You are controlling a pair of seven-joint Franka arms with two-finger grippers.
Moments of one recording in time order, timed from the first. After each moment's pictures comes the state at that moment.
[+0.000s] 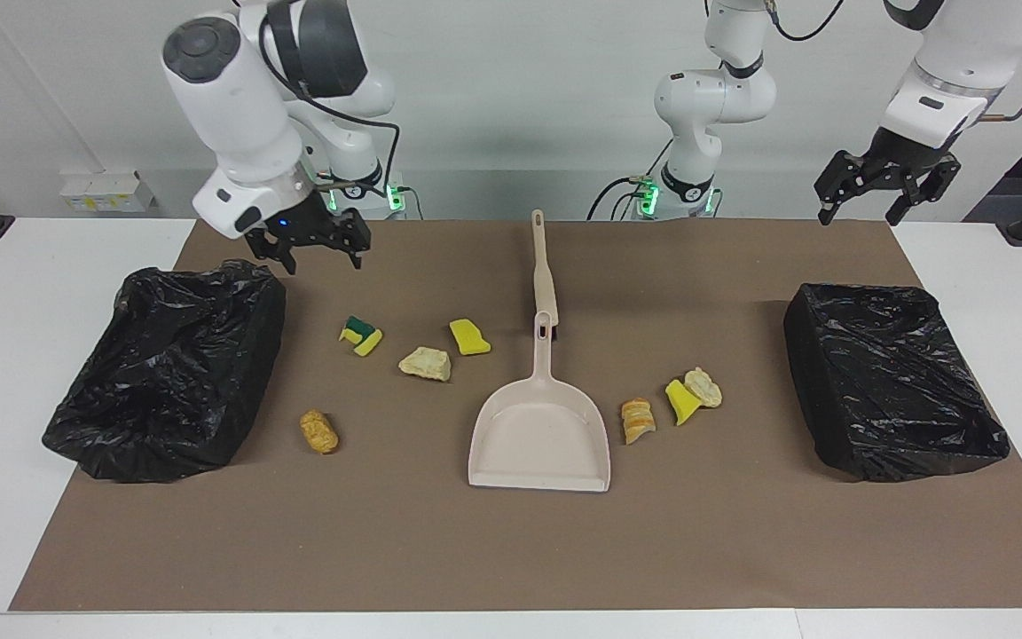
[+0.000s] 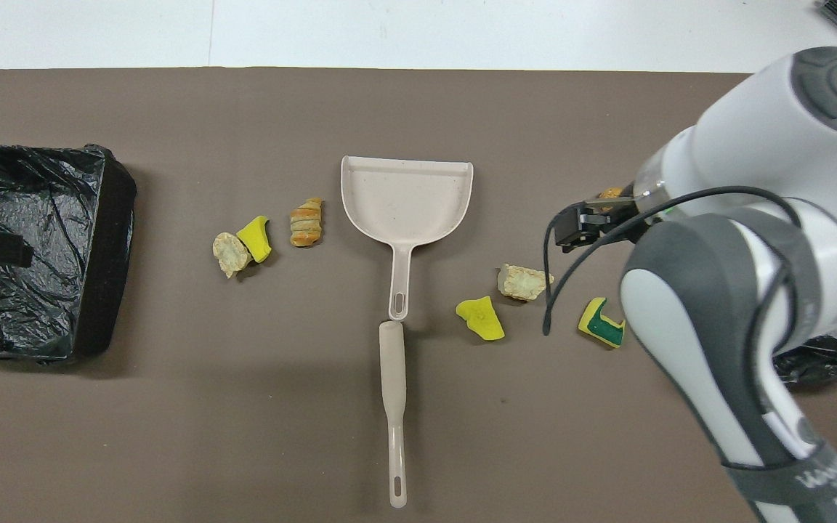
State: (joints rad) left arm -0.03 -0.09 0.00 -1.61 0.00 1.56 0.05; right arm 0.17 0.17 0.12 -1.59 0.05 1.71 0.30
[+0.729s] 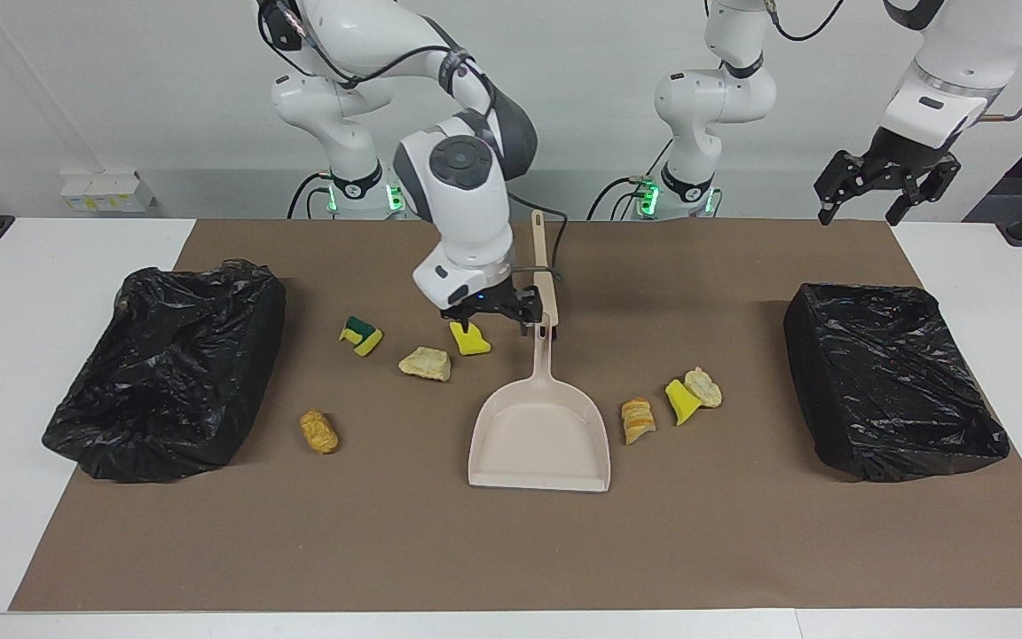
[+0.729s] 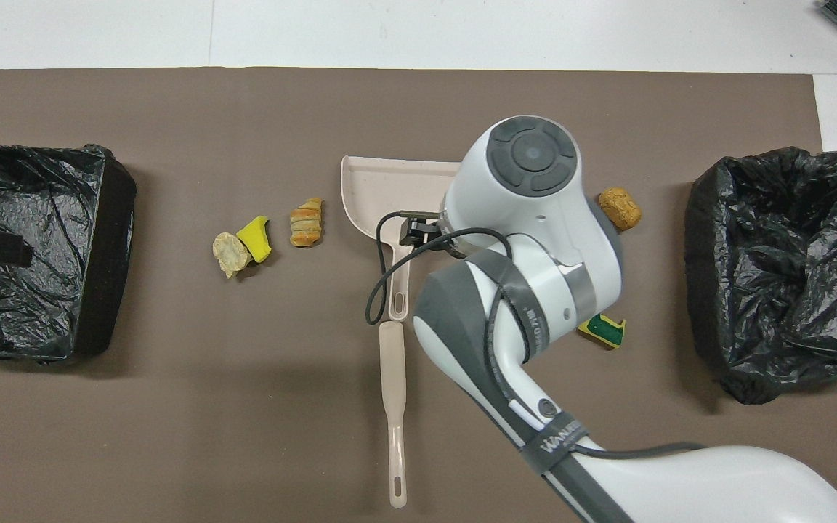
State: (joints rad) left arm -0.03 -0.09 0.00 -1.61 0.00 1.56 0.05; right arm 0.42 0.40 0.12 -1.51 0.05 1.93 0.66
